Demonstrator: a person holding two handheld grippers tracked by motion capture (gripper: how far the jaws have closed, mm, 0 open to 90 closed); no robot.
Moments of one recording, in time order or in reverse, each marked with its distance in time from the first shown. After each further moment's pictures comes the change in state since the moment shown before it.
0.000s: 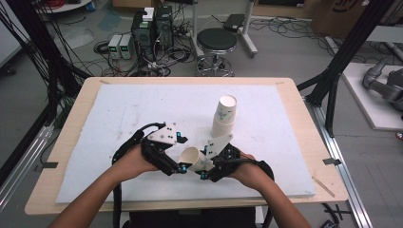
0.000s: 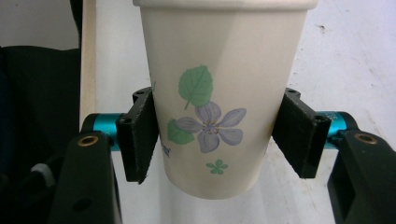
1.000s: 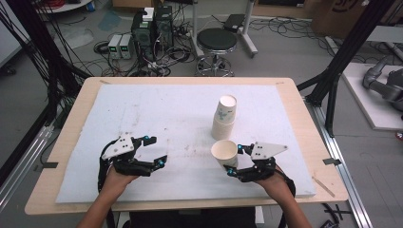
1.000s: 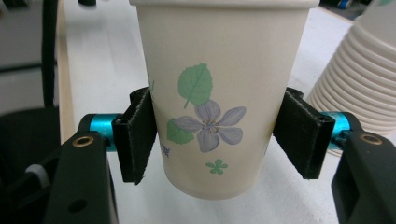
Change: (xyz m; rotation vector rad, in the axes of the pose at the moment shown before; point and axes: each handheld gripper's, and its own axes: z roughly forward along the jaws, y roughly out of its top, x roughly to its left) left arm -0.003 -0.110 -0.023 -0.416 0.275 -0.282; right arm 0.003 -0.099 -0.046 -0.352 -0.150 0.266
